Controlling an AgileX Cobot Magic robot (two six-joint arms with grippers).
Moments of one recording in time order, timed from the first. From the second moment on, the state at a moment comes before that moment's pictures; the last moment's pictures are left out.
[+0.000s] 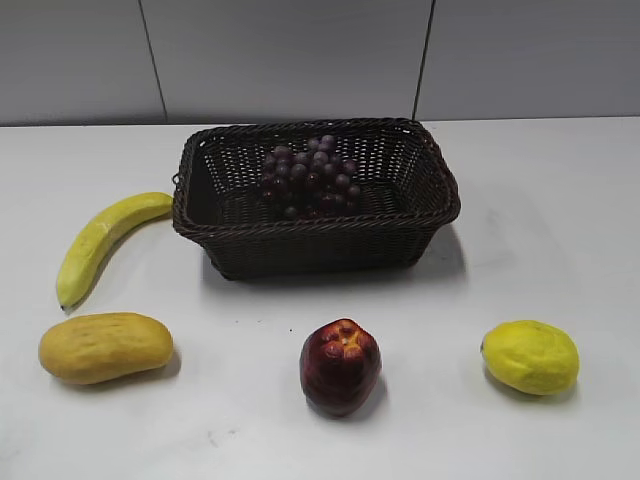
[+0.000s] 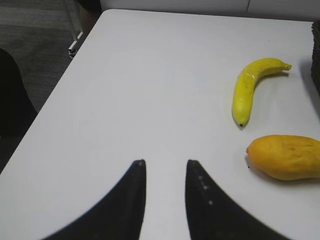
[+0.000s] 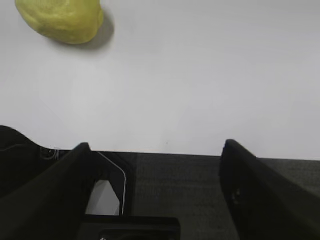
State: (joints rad) left arm -0.02 0.00 -0.48 0.10 1.08 -0.02; right arm 0.12 0.61 -0.56 0.01 1.06 0.00
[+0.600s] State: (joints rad) left arm -0.02 0.00 -0.48 0.10 1.08 -0.02; right arm 0.12 0.15 -0.50 0.01 1.04 0.00
